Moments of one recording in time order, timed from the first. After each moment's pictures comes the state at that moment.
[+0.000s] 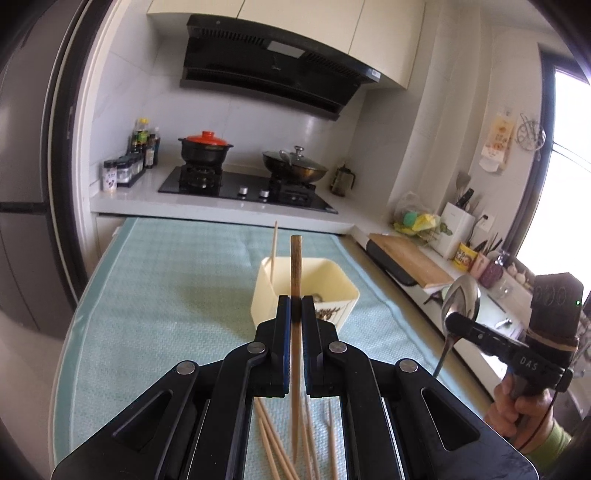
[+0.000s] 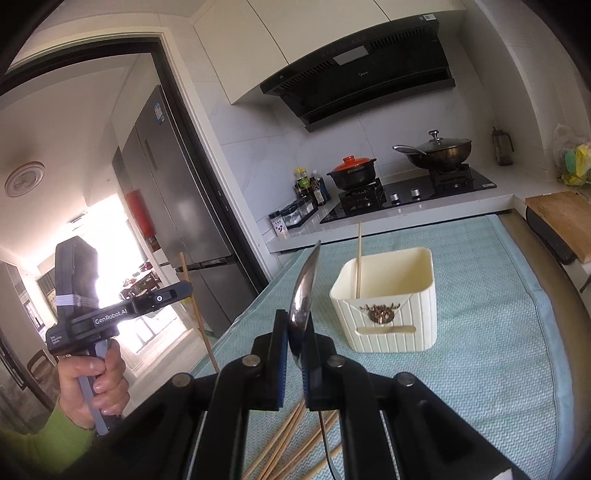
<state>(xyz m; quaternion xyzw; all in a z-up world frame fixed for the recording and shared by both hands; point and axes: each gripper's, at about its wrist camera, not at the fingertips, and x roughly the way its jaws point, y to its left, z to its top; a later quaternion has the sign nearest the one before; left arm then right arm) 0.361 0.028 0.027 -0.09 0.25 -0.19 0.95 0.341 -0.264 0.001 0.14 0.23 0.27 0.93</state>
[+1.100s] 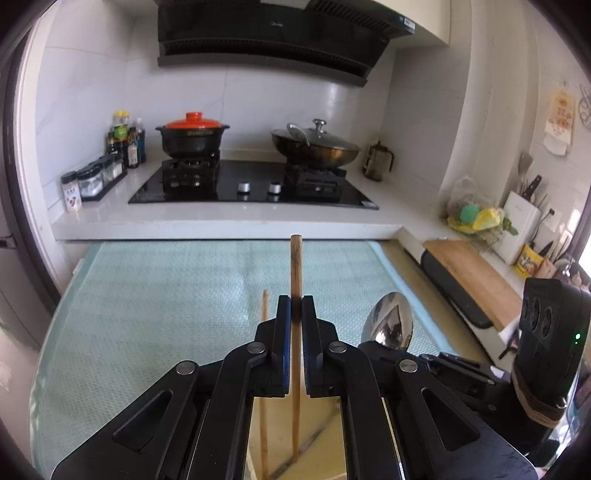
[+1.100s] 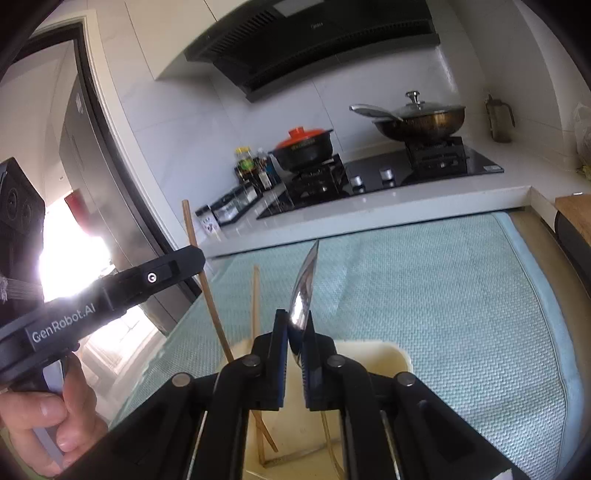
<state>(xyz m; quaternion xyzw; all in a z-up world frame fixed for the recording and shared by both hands) 0.605 -0.094 -0.017 -0.04 0.30 -0.13 0.94 0.606 -0.260 -0.061 0.13 0.31 0.21 0.92</state>
